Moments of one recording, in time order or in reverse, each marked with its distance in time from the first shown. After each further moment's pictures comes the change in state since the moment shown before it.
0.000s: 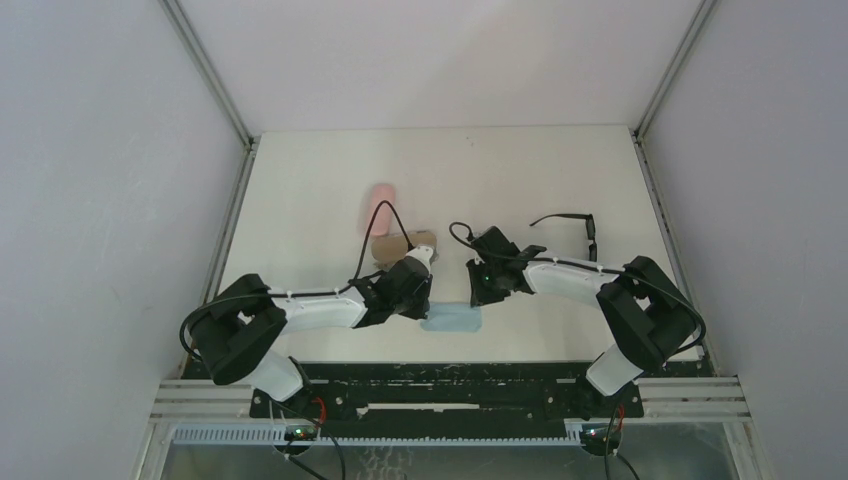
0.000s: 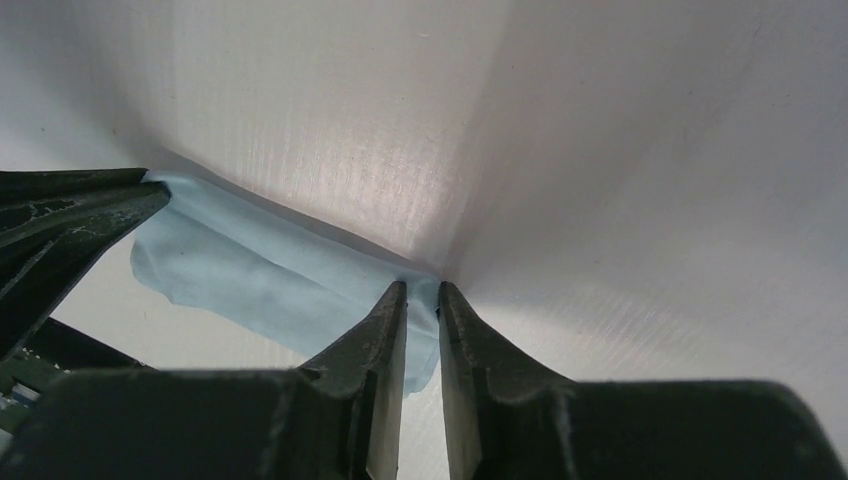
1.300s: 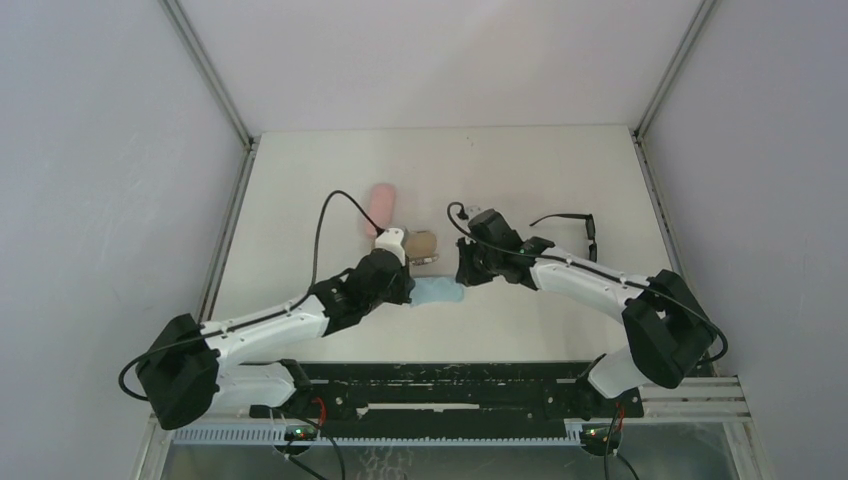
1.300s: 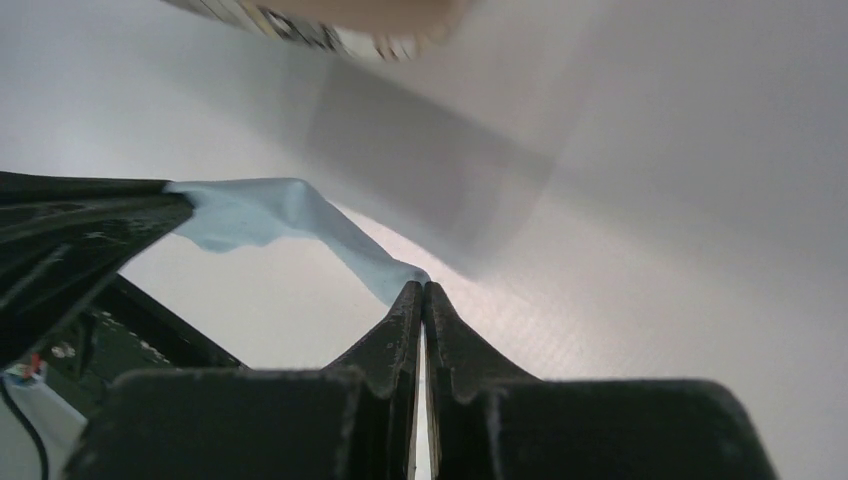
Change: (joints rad) left arm 0.035 -0.304 -0.031 -0.074 -0.118 -0.011; right arm 0.031 -0.104 0.069 0.047 -0.002 -0.015
